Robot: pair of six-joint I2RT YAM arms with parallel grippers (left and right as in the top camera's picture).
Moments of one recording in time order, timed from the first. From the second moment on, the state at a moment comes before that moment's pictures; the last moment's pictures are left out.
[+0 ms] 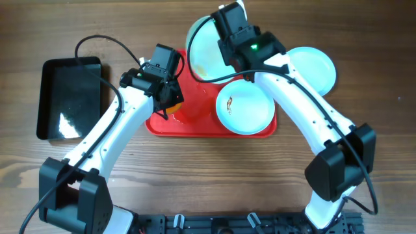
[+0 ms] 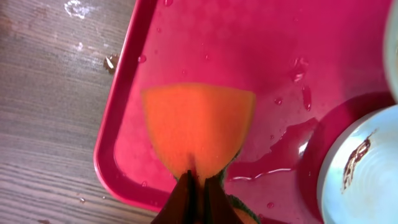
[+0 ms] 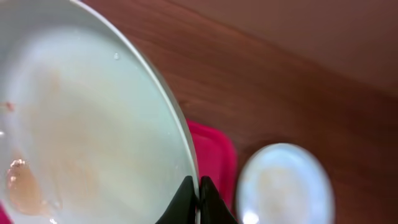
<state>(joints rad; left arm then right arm) -0.37 1.64 1.26 -0.88 -0.12 -0.65 0.55 1.92 1.79 -0.81 0.52 0.04</state>
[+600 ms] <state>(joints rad) -0.36 1.64 1.26 -0.90 -0.11 -0.65 0.75 1.92 1.79 -0.67 1.13 -0.41</state>
